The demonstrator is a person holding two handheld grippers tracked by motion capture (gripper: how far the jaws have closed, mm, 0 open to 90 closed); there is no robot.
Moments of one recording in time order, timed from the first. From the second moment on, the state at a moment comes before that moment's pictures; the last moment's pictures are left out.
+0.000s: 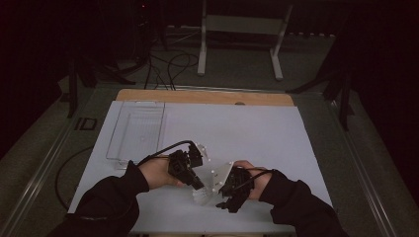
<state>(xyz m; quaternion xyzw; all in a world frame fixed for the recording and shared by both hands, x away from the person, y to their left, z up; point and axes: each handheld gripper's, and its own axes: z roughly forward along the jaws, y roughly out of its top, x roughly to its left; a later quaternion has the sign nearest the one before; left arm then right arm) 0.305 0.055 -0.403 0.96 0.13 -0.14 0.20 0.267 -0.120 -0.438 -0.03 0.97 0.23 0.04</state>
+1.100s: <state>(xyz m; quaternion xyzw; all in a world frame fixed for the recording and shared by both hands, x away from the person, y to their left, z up) 0.324 0.119 -0.373 0.95 0.20 -0.09 0.23 0.283 -0.199 -0.470 0.10 0.93 0.35 0.05</state>
